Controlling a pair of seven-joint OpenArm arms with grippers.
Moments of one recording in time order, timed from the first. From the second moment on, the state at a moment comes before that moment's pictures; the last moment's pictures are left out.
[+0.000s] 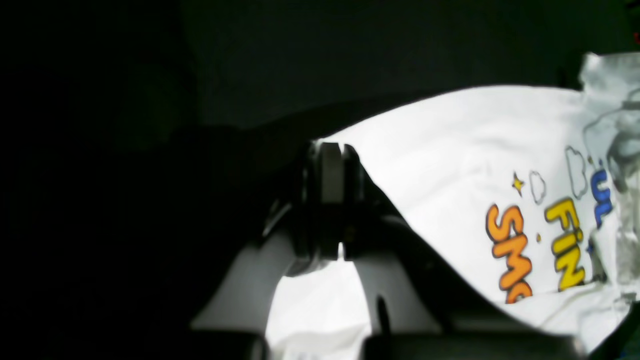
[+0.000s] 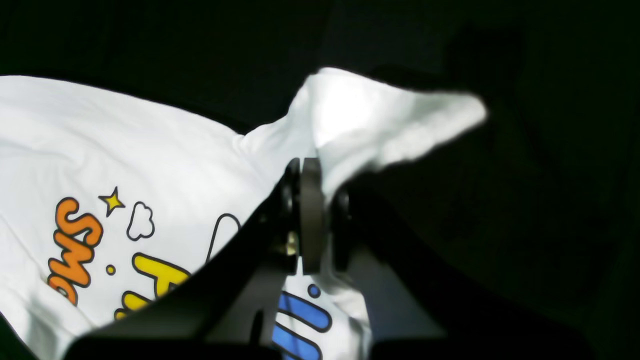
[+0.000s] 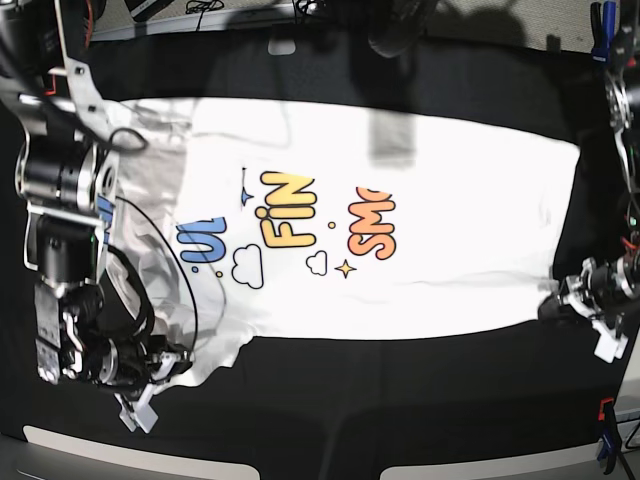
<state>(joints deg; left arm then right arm) -28.1 -27.6 -7.0 45.3 -46.2 -42.1 48.1 45.5 18.1 5.5 39.7 21.2 39.5 -53.8</state>
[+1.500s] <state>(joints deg) 8.8 -28.2 -6.9 94.1 -25.3 -35.2 47.0 -8.1 19.6 26.1 98.1 28.8 39.8 -57.7</state>
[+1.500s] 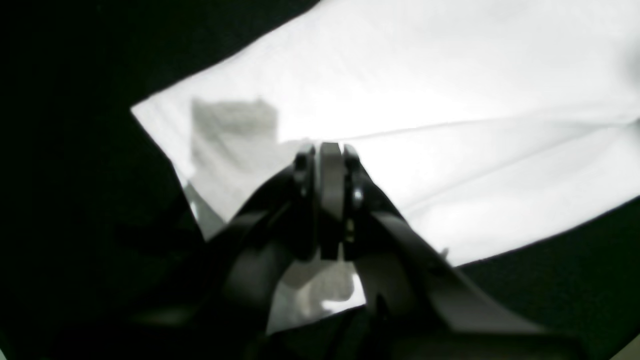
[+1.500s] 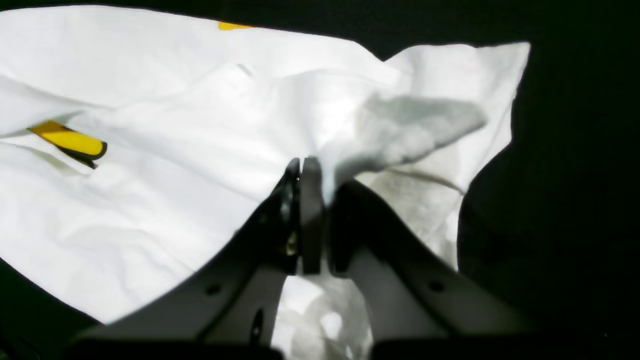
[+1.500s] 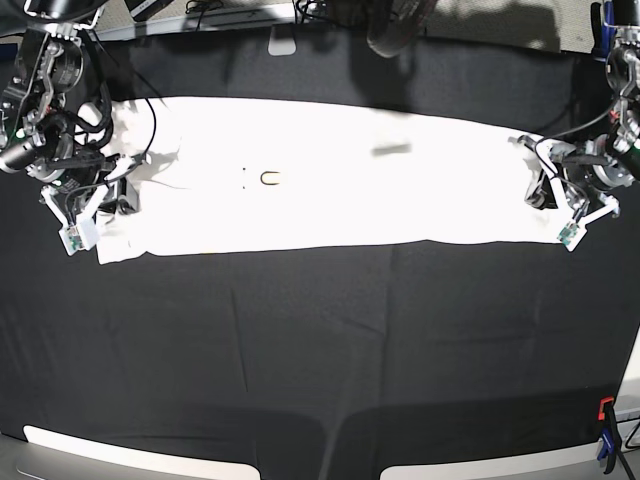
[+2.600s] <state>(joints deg) 8.8 -28.2 -6.9 94.2 -26.2 -27.0 60.5 -9.9 19.8 26.4 98.1 26.9 39.7 -68.3</state>
